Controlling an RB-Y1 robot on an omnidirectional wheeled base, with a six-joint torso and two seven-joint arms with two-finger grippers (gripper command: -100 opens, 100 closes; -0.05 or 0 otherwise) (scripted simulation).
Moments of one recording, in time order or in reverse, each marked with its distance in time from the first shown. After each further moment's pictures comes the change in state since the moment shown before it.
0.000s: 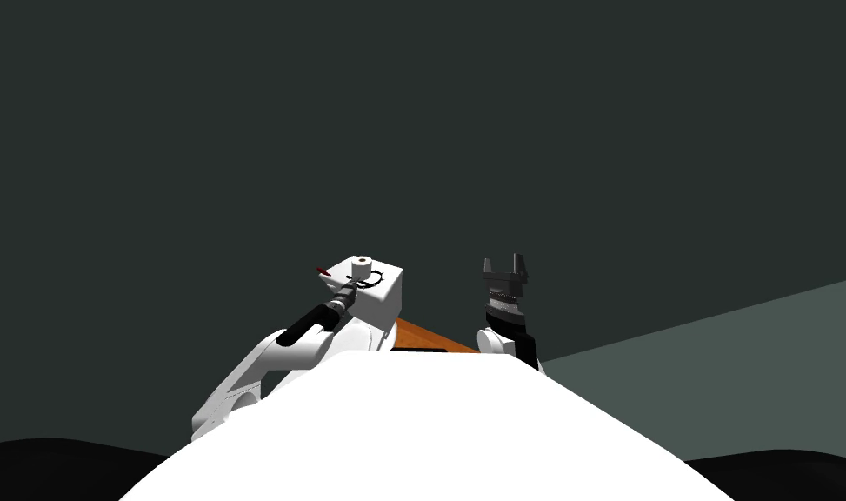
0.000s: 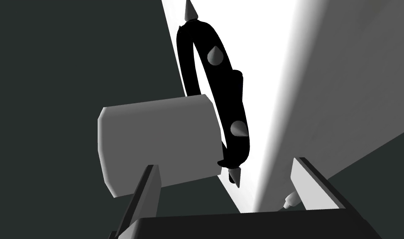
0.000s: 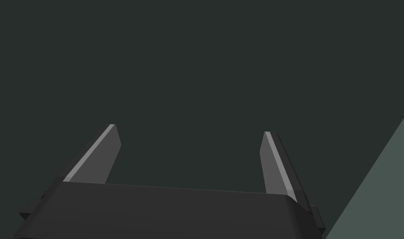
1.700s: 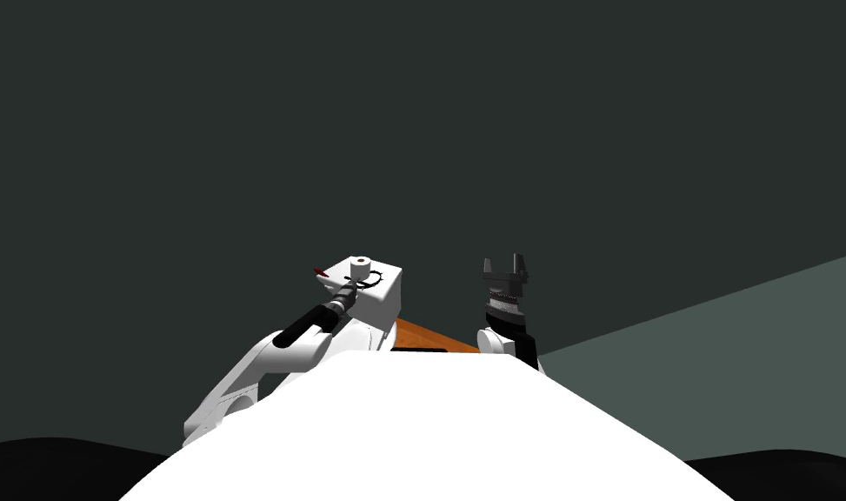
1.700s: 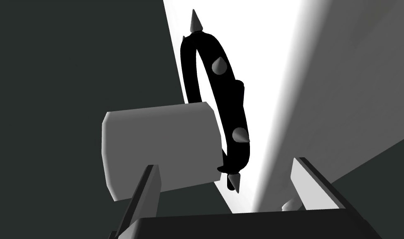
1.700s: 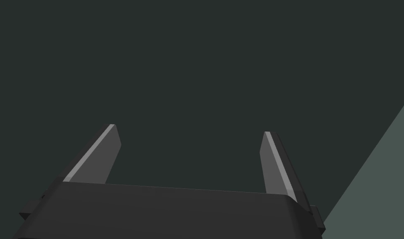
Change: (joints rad) left arm 0.013 0.000 0.002 -0.027 0.026 0.024 0.020; right arm 0.000 0.000 0.000 0.000 0.000 0.000 0.000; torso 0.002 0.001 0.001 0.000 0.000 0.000
